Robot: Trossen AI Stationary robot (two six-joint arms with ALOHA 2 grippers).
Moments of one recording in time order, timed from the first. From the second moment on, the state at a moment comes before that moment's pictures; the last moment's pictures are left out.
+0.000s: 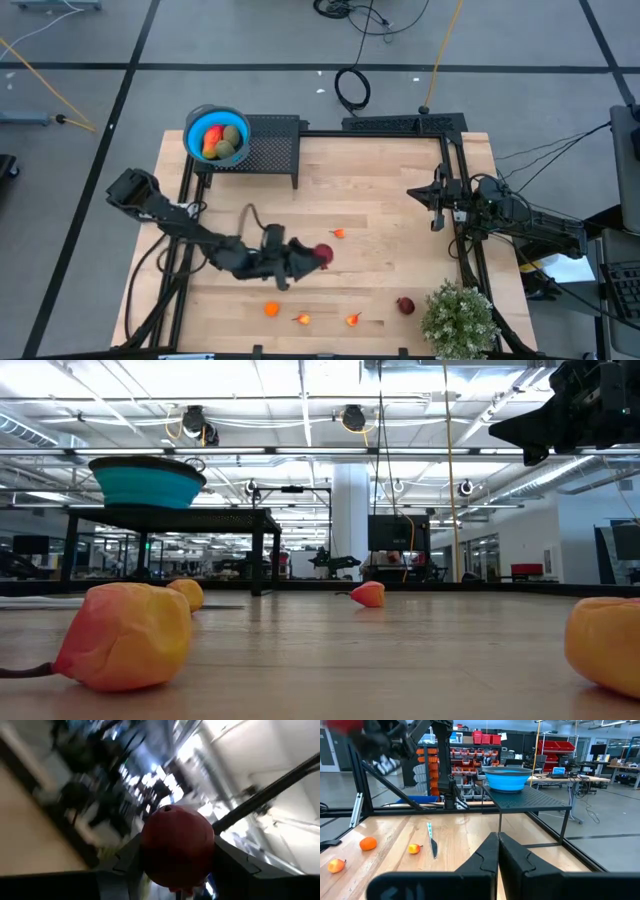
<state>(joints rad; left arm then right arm) -0.52 1.60 0.95 0.90 -0.58 -0.89 -0.27 0.08 0.18 -0.05 -0.13 -0.01</state>
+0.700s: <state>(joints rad) -0.27 1.43 0.95 -0.14 -0.28 -1.32 -0.27 0.08 0.18 -0.05 -0.13 0.01</state>
